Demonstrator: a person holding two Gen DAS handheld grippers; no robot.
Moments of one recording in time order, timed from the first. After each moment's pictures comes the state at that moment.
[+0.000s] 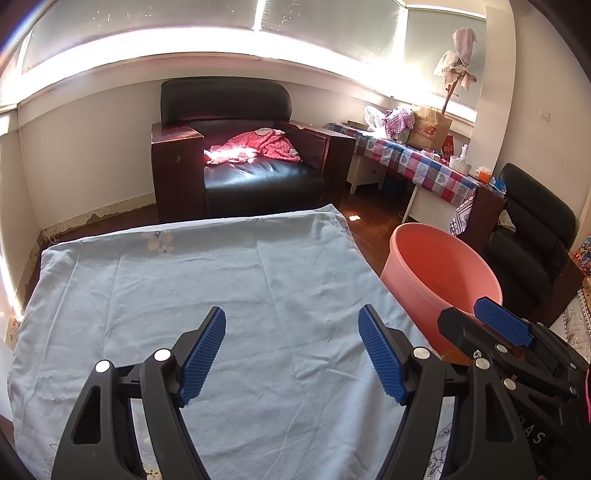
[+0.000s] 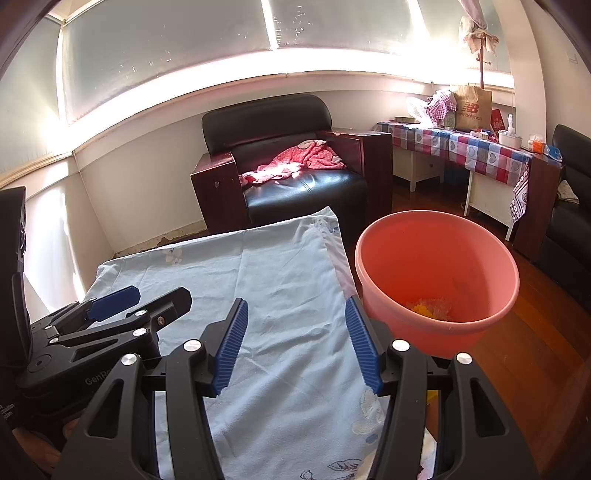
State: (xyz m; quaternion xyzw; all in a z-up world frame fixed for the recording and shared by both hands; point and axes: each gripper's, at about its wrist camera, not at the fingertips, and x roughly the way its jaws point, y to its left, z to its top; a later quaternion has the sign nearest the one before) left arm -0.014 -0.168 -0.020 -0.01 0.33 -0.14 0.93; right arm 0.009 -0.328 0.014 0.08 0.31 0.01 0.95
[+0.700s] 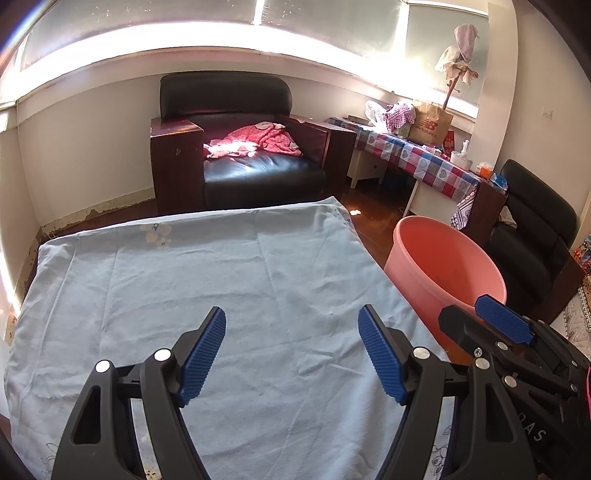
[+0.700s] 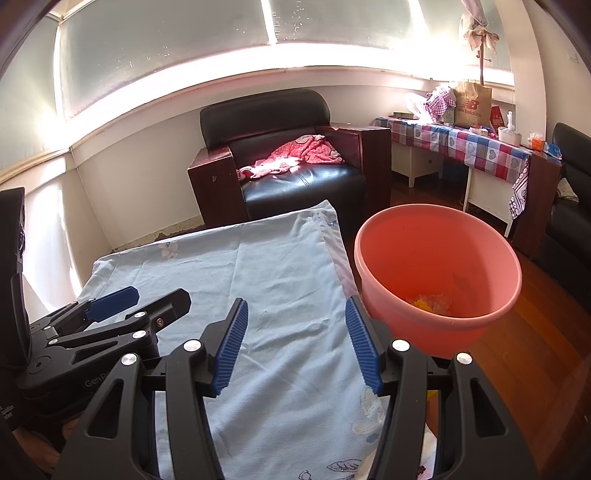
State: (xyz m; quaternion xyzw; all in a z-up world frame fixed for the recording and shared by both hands) left arm -0.008 -0.165 -0.030 -0.01 0.34 -0.14 0.93; right arm 0.011 -0.329 0.003 0.08 0.32 0.00 0.95
